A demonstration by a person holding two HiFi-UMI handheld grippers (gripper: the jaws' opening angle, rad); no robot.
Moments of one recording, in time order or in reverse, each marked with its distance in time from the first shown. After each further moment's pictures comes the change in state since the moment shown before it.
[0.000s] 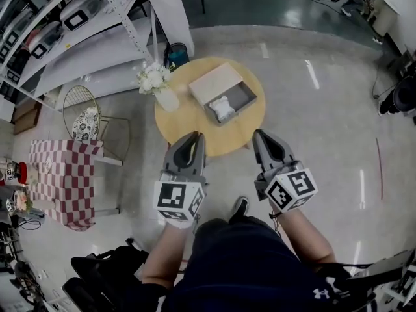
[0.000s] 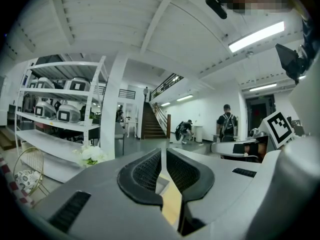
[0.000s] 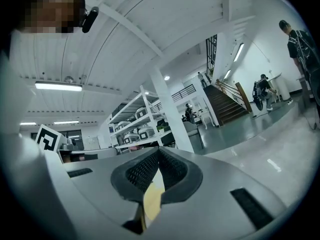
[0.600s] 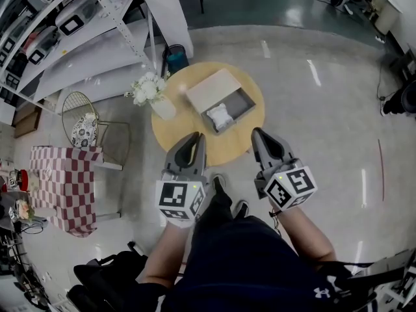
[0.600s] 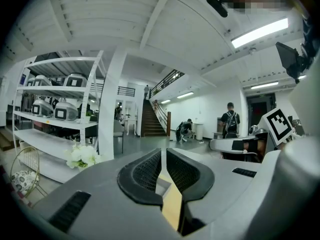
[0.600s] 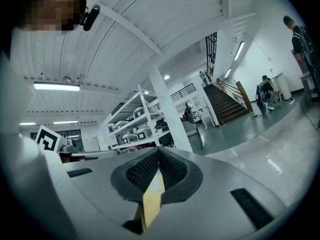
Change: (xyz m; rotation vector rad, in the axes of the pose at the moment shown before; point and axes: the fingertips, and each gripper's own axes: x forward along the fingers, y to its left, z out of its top) left arm 0.057 0.010 -0.006 0.005 0.028 -0.002; right arm 0.041 -0.040 0.007 0.002 0.003 0.006
